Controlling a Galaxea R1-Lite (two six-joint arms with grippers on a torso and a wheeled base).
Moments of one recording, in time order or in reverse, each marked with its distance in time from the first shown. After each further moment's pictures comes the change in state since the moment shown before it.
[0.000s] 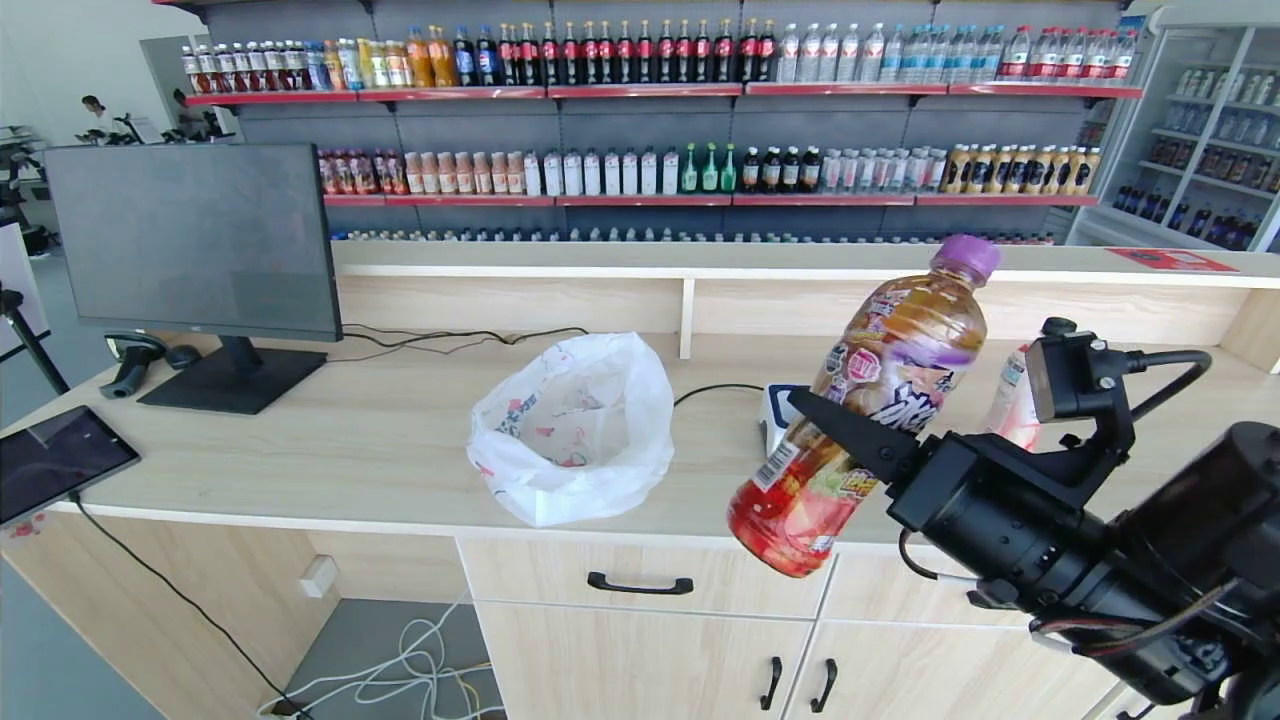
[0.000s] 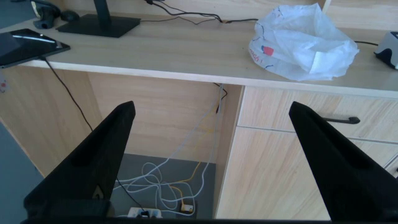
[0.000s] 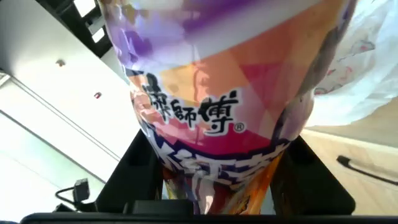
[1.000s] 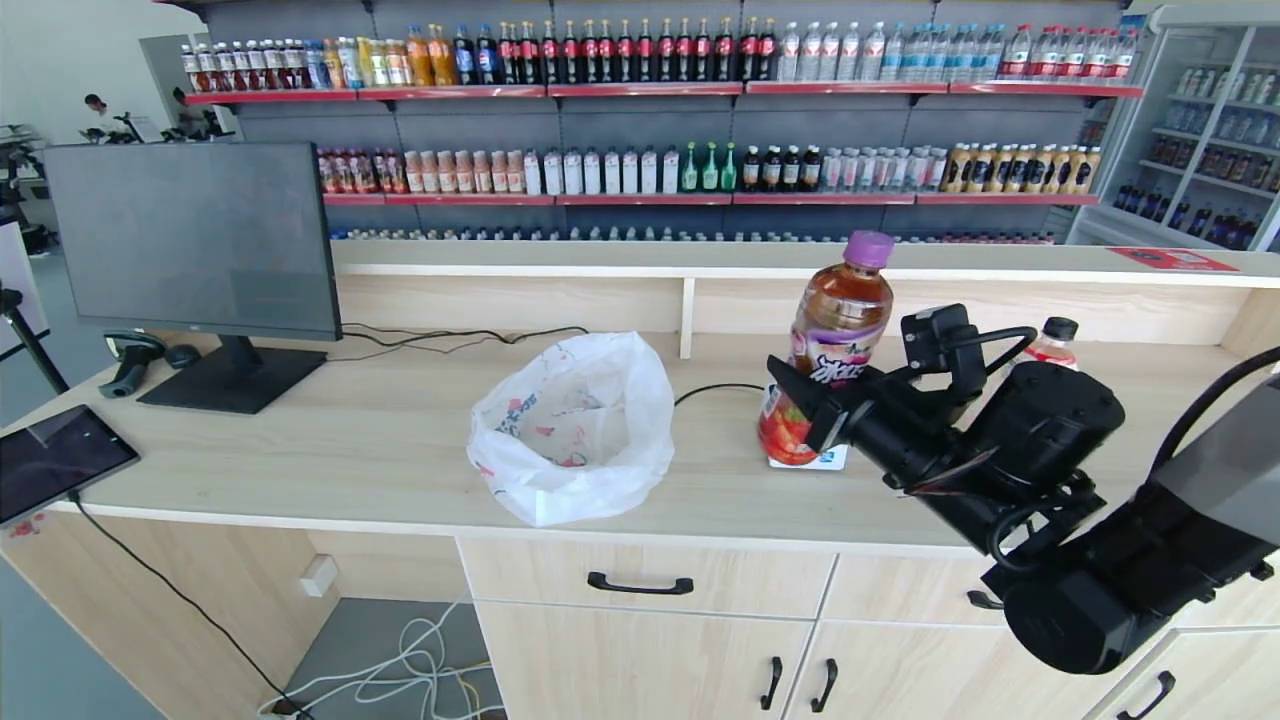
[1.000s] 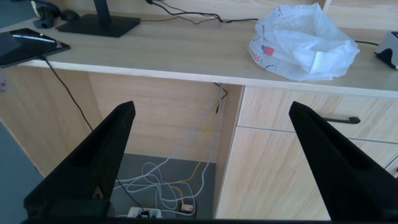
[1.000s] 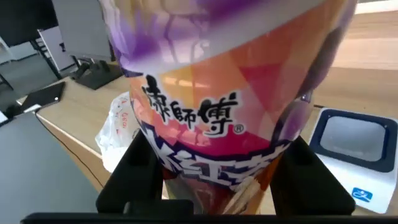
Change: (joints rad) left arm 0.000 0.000 0.000 0.000 0.000 0.000; right arm -0.212 0.324 -0.319 -0.001 -0.010 -0.613
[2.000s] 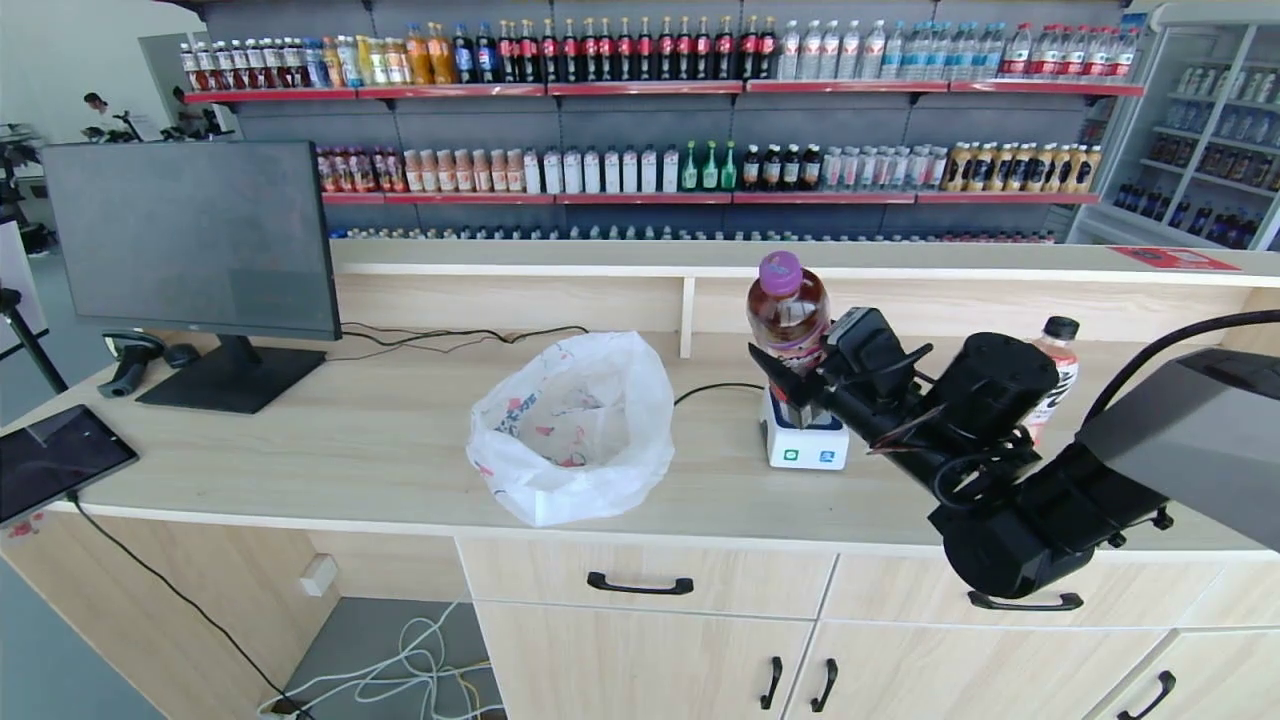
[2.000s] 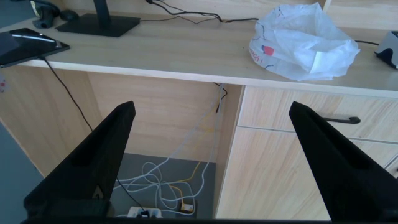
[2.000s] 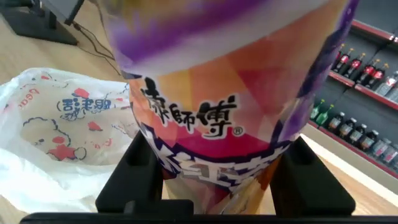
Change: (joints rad) left arm 0.000 0.000 0.000 0.000 0.000 0.000; right arm -0.057 0.127 -0.234 0.044 0.136 -0.574
